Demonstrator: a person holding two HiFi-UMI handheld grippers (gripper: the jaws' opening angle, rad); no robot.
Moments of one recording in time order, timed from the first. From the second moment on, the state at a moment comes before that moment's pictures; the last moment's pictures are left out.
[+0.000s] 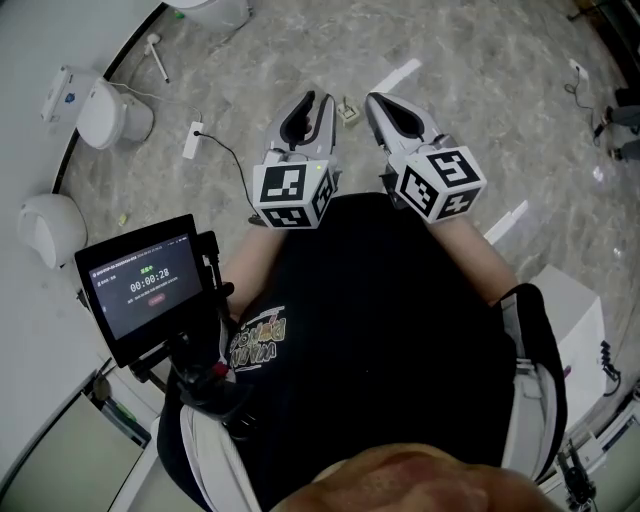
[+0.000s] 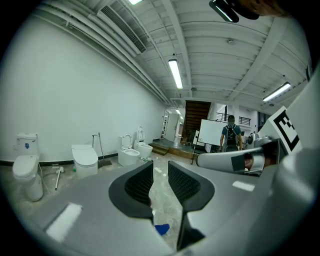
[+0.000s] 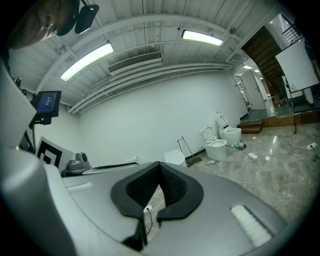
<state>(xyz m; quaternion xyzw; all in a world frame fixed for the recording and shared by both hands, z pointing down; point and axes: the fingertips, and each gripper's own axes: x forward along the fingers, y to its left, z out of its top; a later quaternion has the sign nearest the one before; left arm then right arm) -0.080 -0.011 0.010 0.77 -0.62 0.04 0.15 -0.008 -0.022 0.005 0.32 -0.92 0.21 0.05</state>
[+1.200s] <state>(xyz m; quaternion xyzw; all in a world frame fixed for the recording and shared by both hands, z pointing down) -0.077 -0.008 0.010 0.77 -0.61 0.04 0.15 -0.011 -0.014 0.004 0.32 -0.92 0.21 0.04</state>
